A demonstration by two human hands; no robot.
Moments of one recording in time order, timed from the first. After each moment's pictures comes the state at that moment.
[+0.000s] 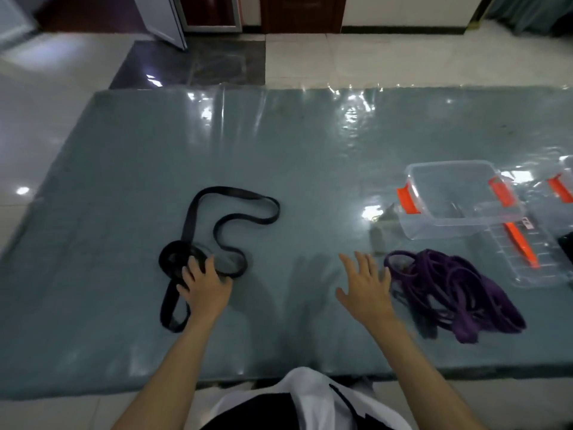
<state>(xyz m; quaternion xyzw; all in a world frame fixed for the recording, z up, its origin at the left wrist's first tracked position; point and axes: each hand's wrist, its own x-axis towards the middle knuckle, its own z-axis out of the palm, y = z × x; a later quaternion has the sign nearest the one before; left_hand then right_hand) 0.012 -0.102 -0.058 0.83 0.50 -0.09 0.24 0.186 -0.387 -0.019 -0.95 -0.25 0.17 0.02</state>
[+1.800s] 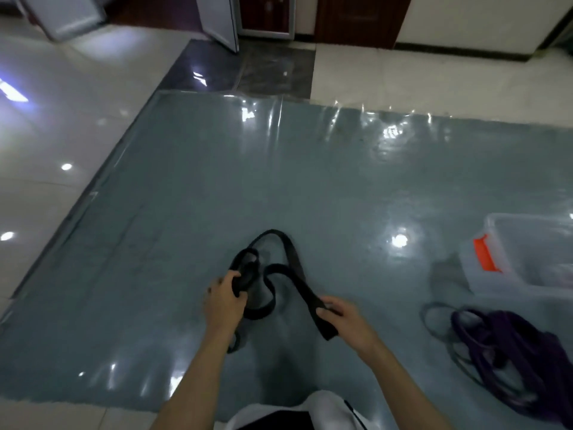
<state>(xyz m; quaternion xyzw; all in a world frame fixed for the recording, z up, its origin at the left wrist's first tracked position) -0.012 -0.011 -0.076 0.79 0.51 0.03 0.34 0.157 -0.242 -0.052 -0.73 -0.12 0.47 0.49</state>
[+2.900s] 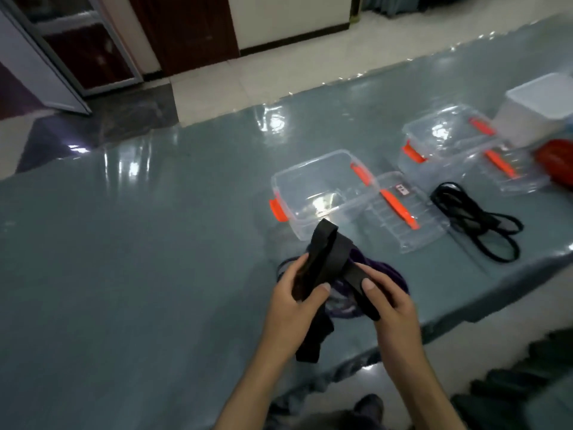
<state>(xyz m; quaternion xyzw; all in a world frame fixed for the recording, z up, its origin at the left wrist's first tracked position) 0.187 -0.460 0.098 0.69 0.18 0.00 0.70 0.218 -0.634 0.072 -0.65 0.03 0.05 0.76</state>
